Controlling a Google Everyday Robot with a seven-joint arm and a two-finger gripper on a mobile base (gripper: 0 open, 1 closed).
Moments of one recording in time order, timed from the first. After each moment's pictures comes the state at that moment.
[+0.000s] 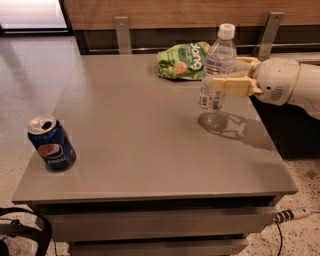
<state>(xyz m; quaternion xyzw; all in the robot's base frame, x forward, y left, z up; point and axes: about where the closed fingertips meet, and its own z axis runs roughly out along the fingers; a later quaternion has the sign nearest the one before) 0.574 -0.147 0.958 -0.41 0.61 0.32 0.60</state>
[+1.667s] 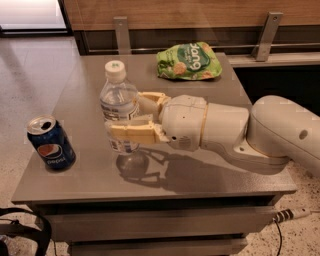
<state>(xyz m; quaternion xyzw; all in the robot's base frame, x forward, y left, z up) 0.450 0.059 0.954 -0.46 0.55 0.38 0.59</state>
